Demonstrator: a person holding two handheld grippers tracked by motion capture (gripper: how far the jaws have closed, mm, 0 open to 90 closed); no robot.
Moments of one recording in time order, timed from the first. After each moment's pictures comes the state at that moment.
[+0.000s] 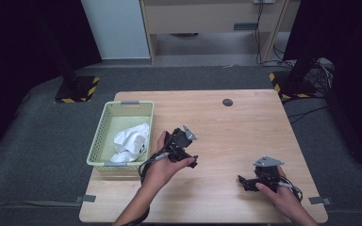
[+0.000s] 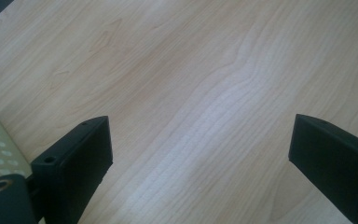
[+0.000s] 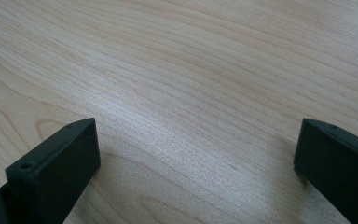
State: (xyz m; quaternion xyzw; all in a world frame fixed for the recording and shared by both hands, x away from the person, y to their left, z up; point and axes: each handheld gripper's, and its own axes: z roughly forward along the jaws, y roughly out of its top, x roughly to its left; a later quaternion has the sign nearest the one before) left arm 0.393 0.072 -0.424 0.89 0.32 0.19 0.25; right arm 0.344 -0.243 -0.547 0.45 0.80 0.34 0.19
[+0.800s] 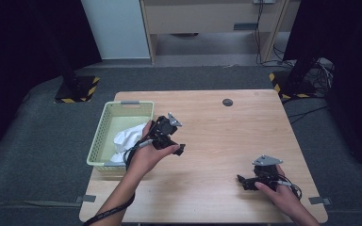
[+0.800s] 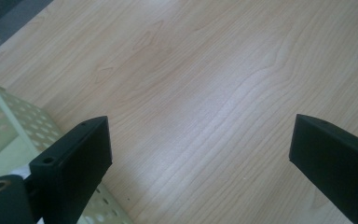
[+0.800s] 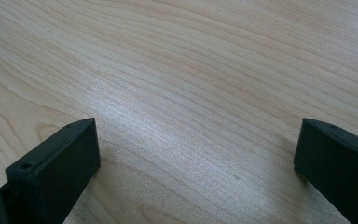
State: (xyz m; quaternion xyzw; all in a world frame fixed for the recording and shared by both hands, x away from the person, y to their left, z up) left arm 0.417 0.113 -0.398 0.89 0.33 0.19 0.26; right arm 0.348 -0.242 -0.547 0.44 0.81 0.34 0.19
